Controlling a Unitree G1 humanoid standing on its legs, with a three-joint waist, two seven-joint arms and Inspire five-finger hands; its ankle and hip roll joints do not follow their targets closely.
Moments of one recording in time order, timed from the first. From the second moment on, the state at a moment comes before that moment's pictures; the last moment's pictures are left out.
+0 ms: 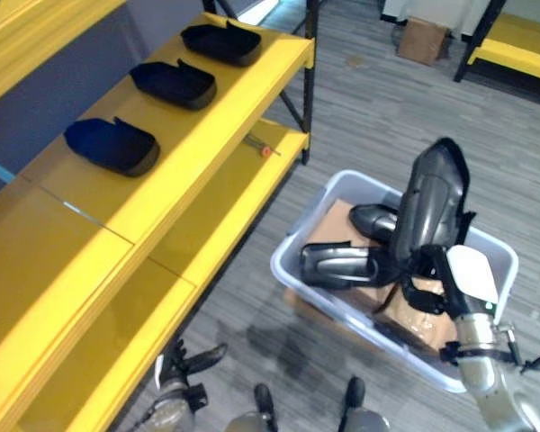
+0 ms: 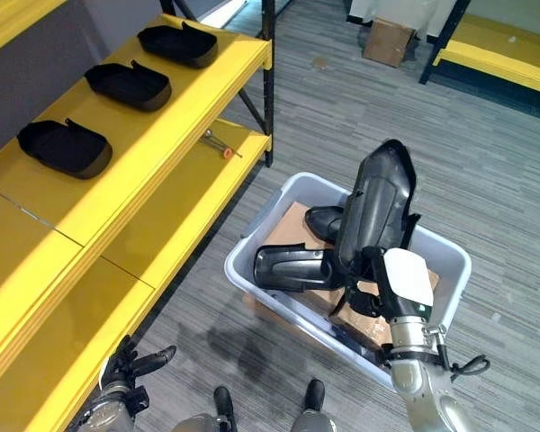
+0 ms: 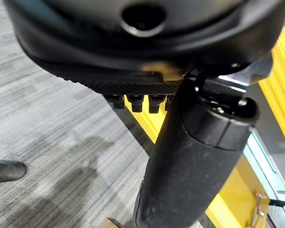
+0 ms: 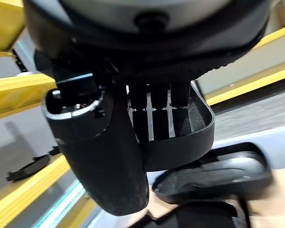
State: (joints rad) left arm 0.17 0.23 -0.03 0.48 -0.46 -0.03 0.31; right arm 0.13 -0.61 0.10 -0.14 -0.54 0.03 -0.38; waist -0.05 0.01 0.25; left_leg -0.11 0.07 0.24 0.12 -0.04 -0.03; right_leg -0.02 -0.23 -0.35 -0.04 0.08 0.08
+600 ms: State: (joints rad) left arm 0.12 0.30 -0.04 0.50 -0.42 -0.04 0.32; right arm 0.12 -0.59 0.20 -0.11 -0.55 0.01 -0.34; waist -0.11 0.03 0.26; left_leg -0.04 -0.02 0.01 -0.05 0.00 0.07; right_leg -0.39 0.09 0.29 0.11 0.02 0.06
